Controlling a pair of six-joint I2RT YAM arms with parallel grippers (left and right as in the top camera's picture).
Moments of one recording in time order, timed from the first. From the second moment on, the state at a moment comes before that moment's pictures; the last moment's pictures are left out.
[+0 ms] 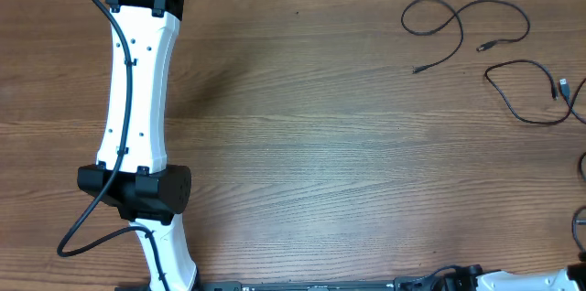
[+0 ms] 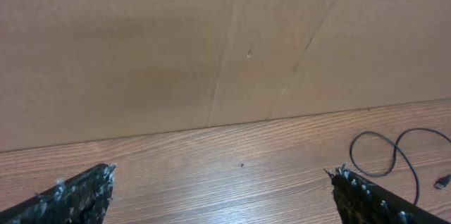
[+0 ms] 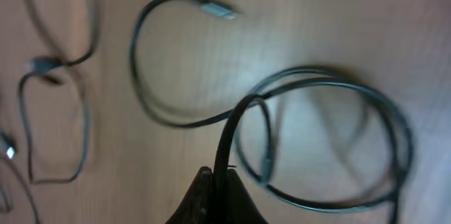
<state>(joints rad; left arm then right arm) -0.16 2.08 2.50 -0.92 0.12 -0.13 -1.36 1.81 1.39 -0.93 -0.41 0.10</state>
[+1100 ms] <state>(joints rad) -0.16 2.08 2.50 -0.94 0.12 -0.13 -0.84 1.81 1.39 -1.08 -0.27 0.14</state>
